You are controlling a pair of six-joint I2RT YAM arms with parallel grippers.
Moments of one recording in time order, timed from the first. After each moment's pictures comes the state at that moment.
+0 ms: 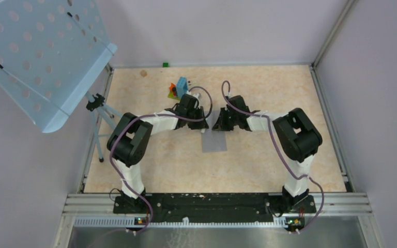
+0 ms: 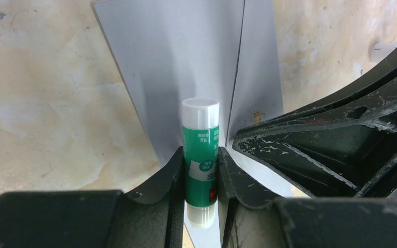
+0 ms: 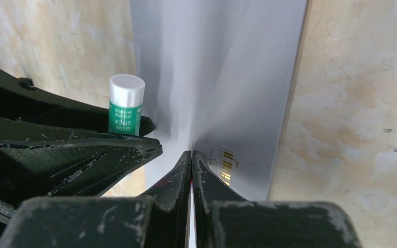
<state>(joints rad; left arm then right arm) -0.54 1.89 1.11 -0.06 0.23 -0.57 0.54 1.91 1.04 0.07 -0.31 0.68</state>
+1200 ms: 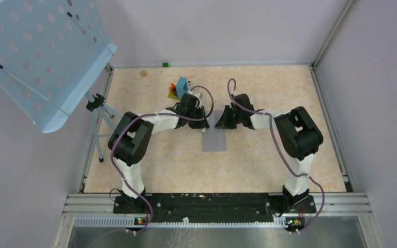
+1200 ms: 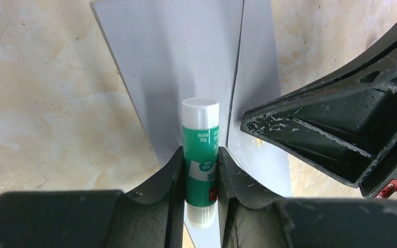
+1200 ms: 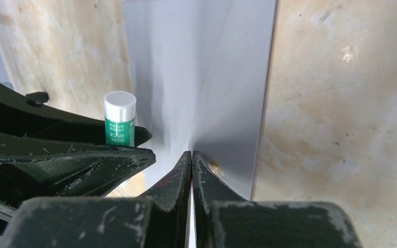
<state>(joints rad) -0.54 1.91 1.13 -0.07 0.24 -0.54 0.47 1.93 1.04 0.10 -0.37 0.71</state>
